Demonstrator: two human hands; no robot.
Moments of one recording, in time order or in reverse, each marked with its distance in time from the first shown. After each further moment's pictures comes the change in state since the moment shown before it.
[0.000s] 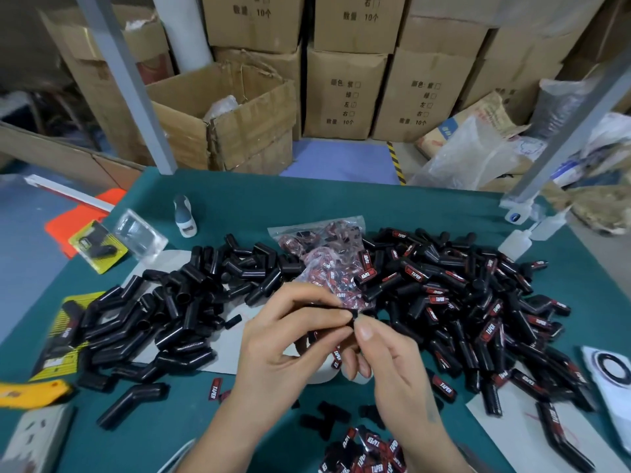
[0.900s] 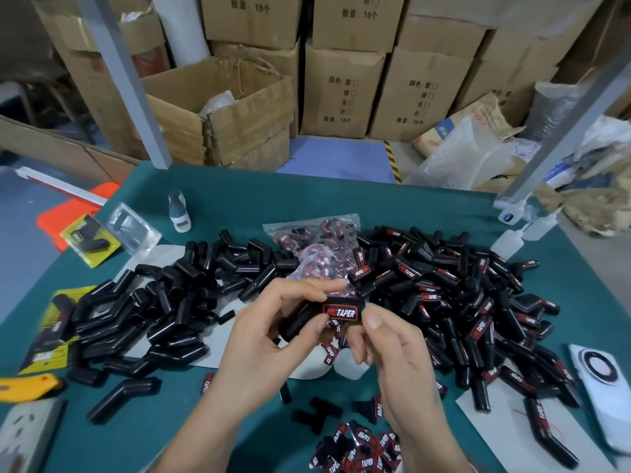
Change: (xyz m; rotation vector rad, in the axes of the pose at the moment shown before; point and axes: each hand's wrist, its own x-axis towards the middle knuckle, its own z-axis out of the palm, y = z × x) left_hand -0.004 -0.006 -0.007 -0.242 -0.080 -0.196; right_hand 0.005 0.005 -0.011 0.077 0.061 0.013
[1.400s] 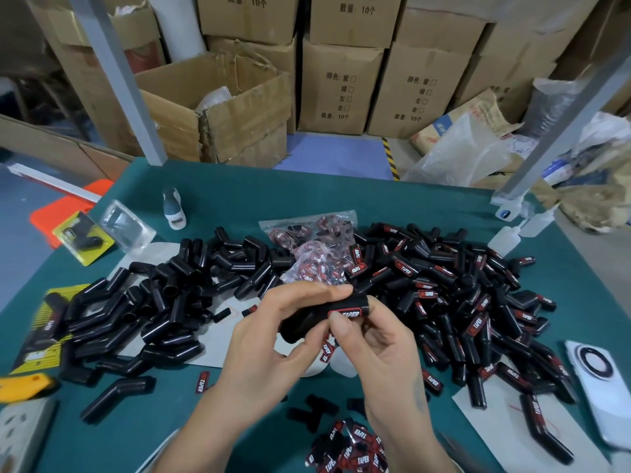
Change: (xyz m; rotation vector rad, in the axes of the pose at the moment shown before) left_hand -0.002 -0.001 0.010 0.208 0.022 0.188; right_hand -0.006 0.000 0.012 0.048 0.075 0.022
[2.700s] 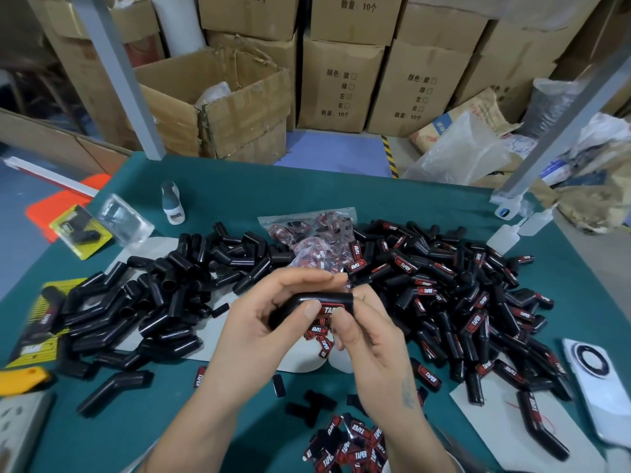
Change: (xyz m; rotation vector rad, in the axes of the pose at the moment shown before) left_hand 0.007 0.005 -0.008 -0.384 -0.022 -0.352; right_hand 0.004 0.002 0.000 -0.209 -0.082 -0.138
